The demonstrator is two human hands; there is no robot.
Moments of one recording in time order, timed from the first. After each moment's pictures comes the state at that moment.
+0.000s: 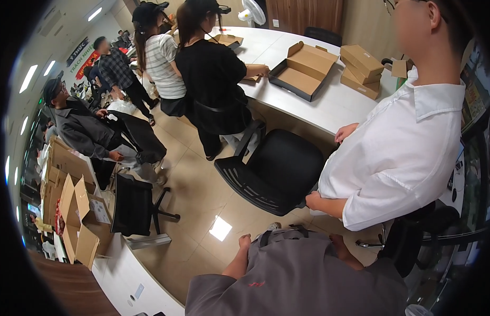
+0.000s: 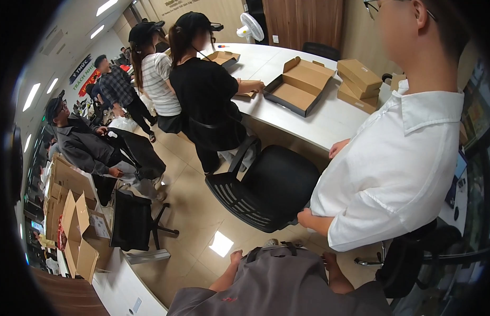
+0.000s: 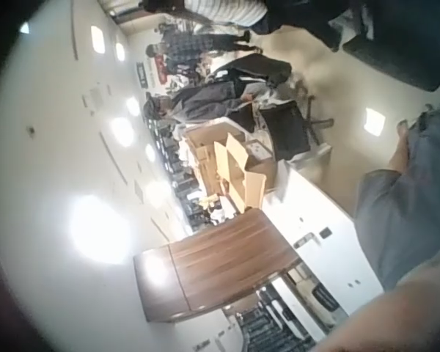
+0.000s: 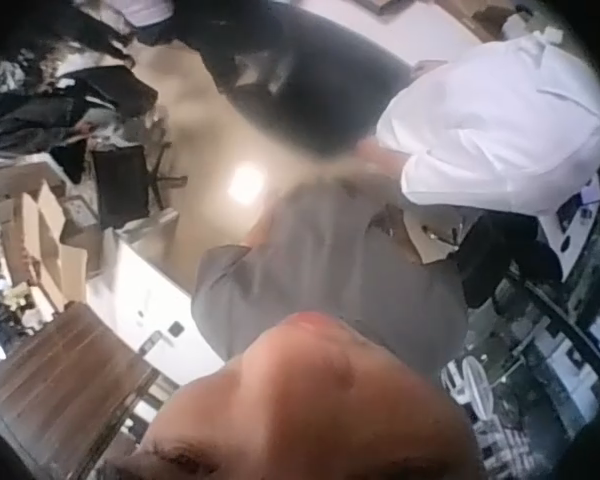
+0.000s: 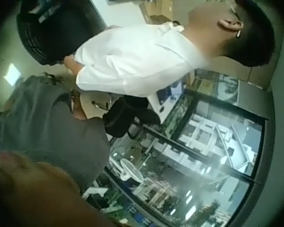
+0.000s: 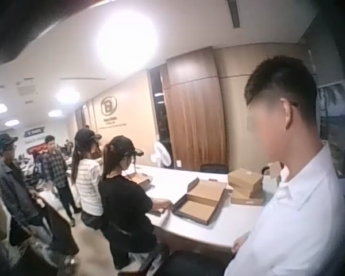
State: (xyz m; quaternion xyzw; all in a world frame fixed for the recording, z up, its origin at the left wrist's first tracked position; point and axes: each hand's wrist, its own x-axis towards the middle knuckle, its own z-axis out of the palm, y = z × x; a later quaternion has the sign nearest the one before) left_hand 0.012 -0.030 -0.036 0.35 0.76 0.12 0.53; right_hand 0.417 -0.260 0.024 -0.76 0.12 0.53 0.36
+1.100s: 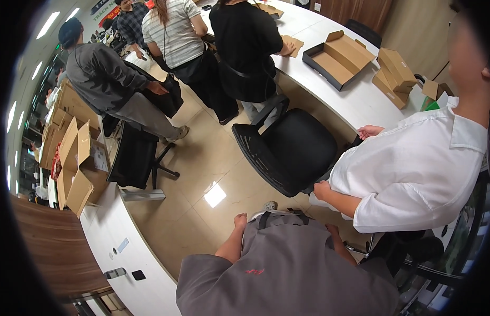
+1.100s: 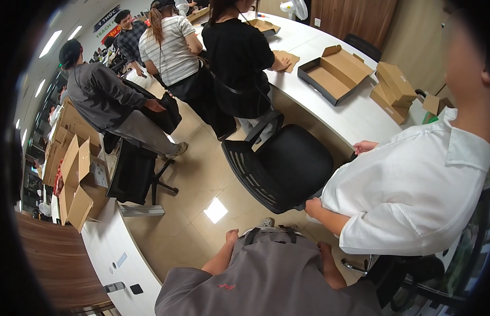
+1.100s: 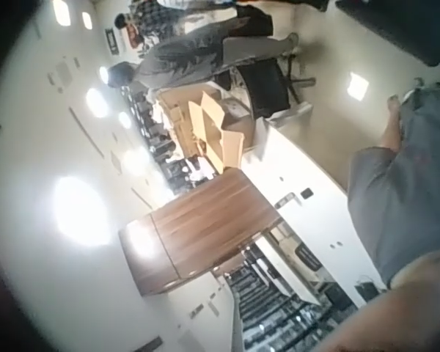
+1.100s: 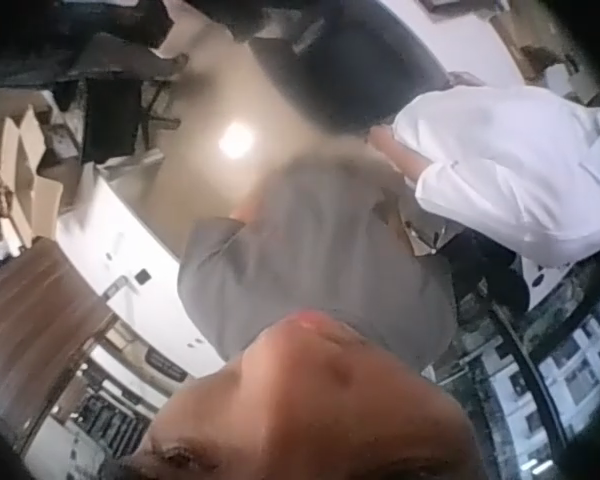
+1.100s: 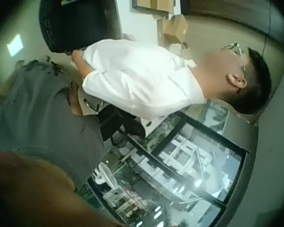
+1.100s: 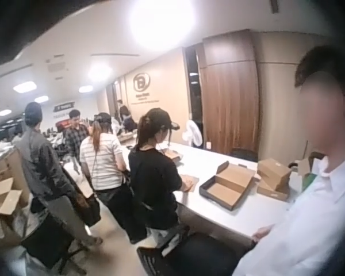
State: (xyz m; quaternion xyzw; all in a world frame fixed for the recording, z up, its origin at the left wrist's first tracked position) left_hand 0.005 -0.064 -0.018 0.26 0.78 0.16 0.54; right_hand 0.437 -0.243 -0.001 -0.82 0.00 0.52 0.23
